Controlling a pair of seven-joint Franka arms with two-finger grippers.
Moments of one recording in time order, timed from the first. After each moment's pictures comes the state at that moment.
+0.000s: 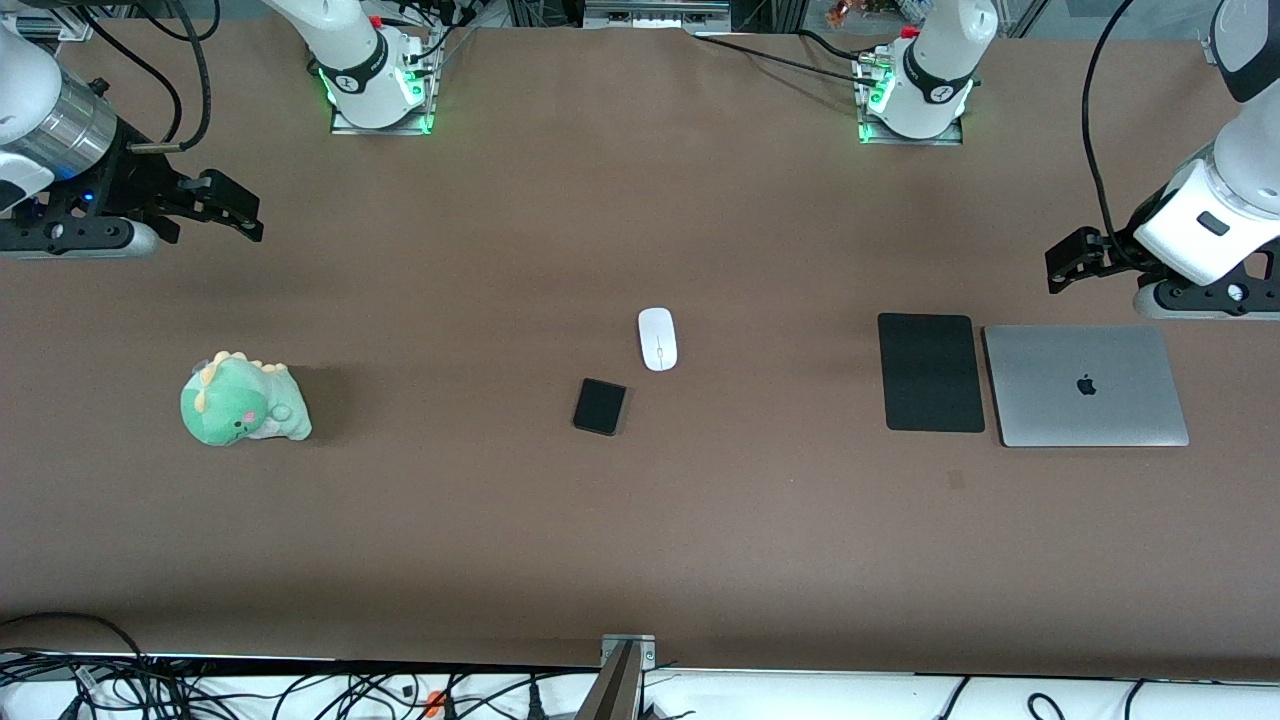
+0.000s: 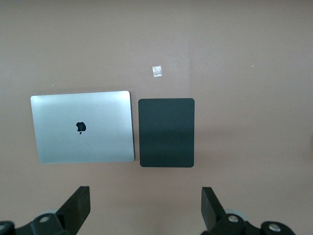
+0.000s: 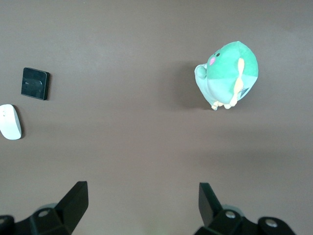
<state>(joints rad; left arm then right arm) -0.07 0.07 0.00 -1.59 0.06 1.62 -0.06 0.19 -0.02 -0.06 -1.65 0.04 1.60 0.12</state>
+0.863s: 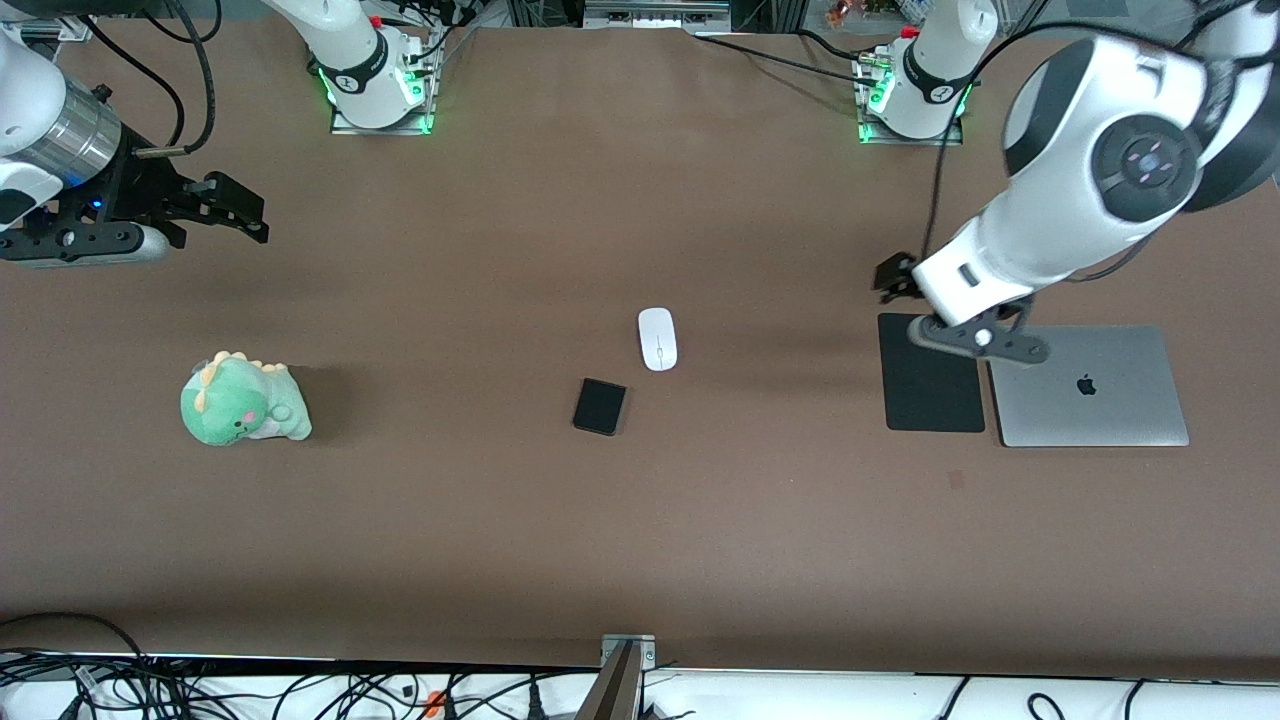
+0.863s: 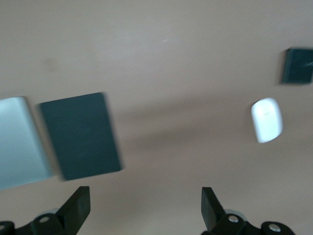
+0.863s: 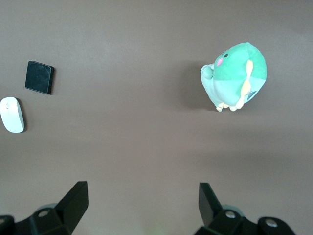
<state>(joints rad) -0.13 0.27 -0.21 -1.58 -0.07 1.74 -0.17 0.19 -0.01 -0.06 -1.65 0.06 1.60 0.08</state>
